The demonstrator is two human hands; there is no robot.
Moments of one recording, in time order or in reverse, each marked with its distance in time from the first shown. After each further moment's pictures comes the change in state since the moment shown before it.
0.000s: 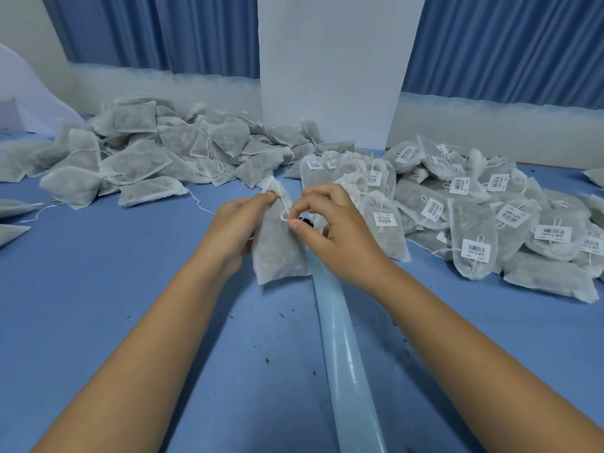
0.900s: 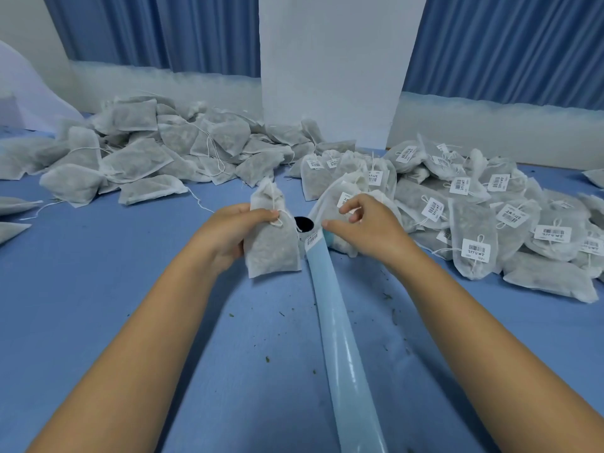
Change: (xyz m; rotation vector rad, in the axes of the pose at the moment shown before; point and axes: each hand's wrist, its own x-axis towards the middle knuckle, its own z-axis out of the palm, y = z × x) left_hand 0.013 -0.008 -0.016 0.014 -0.132 -0.120; right_hand 0.011 0.033 -0.030 -0.117 0.049 0.504
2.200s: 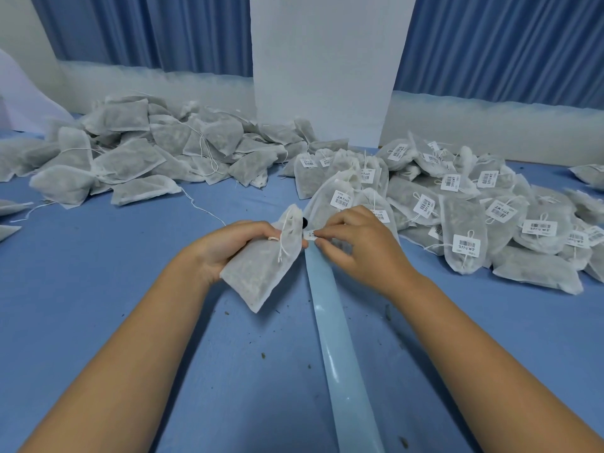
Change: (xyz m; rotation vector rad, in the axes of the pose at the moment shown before) left_hand -0.002 -0.010 -0.007 -0.009 -0.581 -0.204; right_hand -0.025 0.025 0.006 -0.330 0.107 -0.680
